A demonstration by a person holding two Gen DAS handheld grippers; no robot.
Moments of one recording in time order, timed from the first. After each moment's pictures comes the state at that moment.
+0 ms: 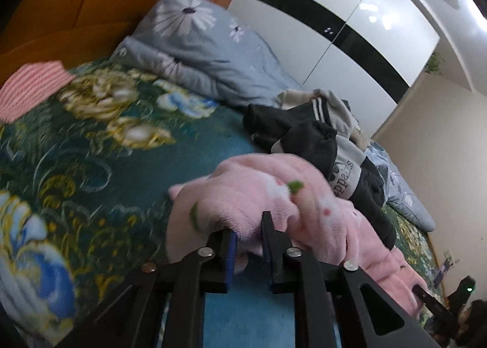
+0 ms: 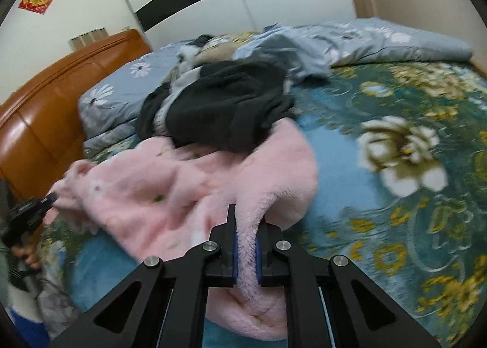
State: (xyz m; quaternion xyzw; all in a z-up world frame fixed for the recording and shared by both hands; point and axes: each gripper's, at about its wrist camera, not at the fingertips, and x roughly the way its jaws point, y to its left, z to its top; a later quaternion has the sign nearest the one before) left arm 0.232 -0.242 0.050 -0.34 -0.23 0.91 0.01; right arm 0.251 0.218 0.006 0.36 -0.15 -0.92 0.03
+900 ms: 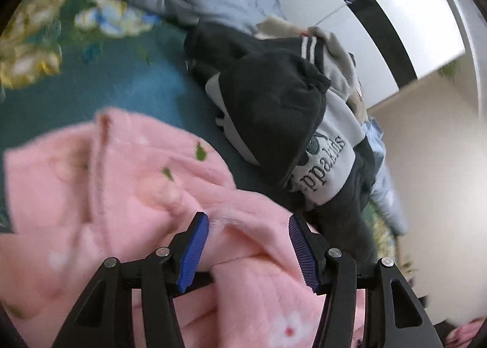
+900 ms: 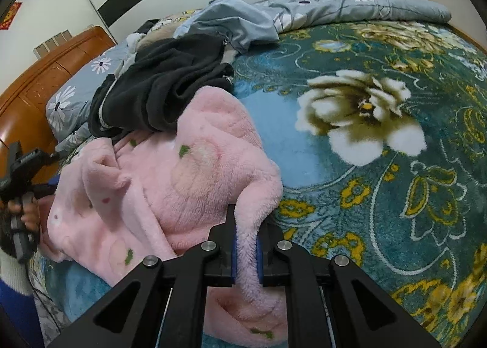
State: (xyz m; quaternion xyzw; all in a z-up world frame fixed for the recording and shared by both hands) left arm 0.070 -0.132 -0.012 -0.45 -0.34 0.82 0.10; right arm 0.230 0.271 -0.053 0.43 -0.19 -0.89 0.01
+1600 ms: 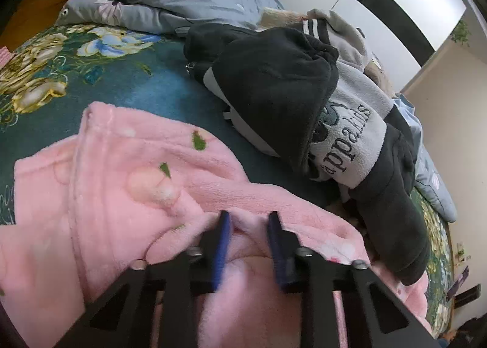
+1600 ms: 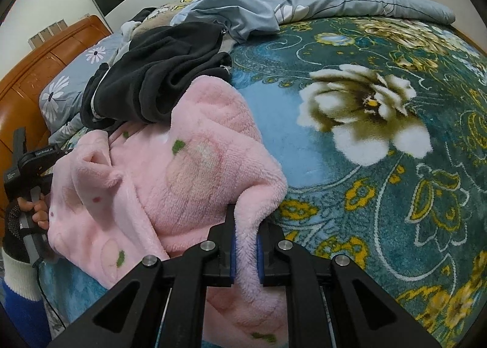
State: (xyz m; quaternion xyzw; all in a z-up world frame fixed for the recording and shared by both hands) left arm 0.075 -0.084 -0.024 -0.44 -0.23 0.87 0.03; right arm 0.222 0.266 -0.057 0.45 -0.17 -0.88 0.00
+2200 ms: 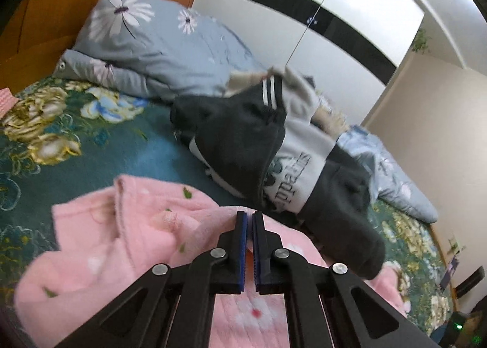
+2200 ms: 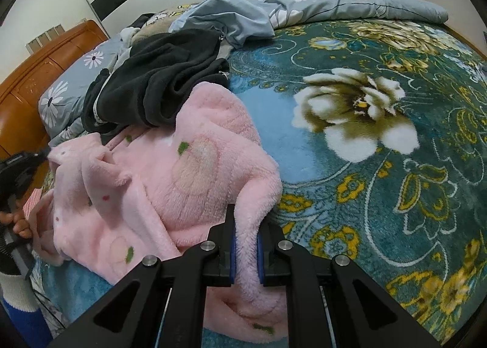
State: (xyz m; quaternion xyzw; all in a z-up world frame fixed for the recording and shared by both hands) left arm 0.138 -0.113 0.056 -0.32 -0.22 0.92 0.07; right arm 0.236 0.265 -0.045 0.43 -0.18 -0.88 -0.02
